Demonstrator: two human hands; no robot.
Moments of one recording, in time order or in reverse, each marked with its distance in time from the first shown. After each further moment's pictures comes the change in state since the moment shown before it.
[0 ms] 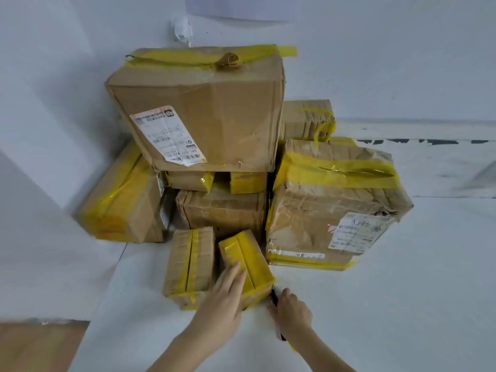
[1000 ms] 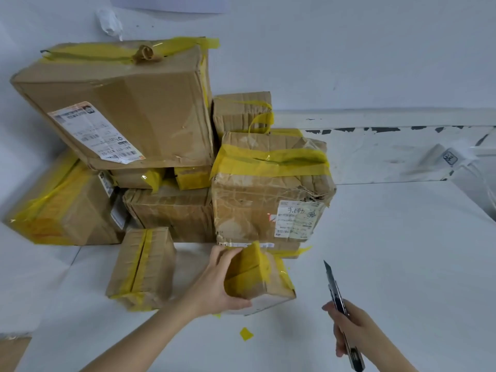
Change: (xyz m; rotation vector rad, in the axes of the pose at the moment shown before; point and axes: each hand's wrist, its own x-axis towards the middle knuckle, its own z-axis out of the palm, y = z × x) left_hand 0.062 0.055 0.017 -0.228 0.090 0.154; right_hand -0.093 0.195 -0.083 0.951 -0.075 -0.054
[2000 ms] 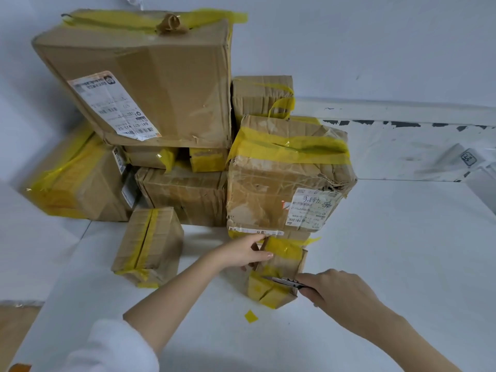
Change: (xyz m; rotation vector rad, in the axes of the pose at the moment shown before) left_hand 0.048 0.017 -0.003 -0.262 -0.329 -0.261; right_hand -0.006 -0.086 0.027 -1.212 -0.051 -0.414
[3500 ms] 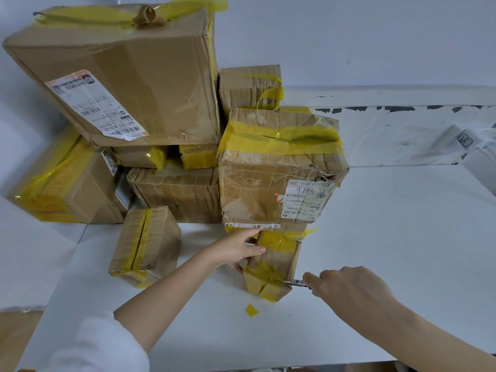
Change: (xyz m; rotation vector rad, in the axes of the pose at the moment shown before) left_hand -0.010 0.006 -0.002 -0.237 -0.054 -0.069; right_hand -0.015 0.004 0.000 -0.460 -0.145 -0.084
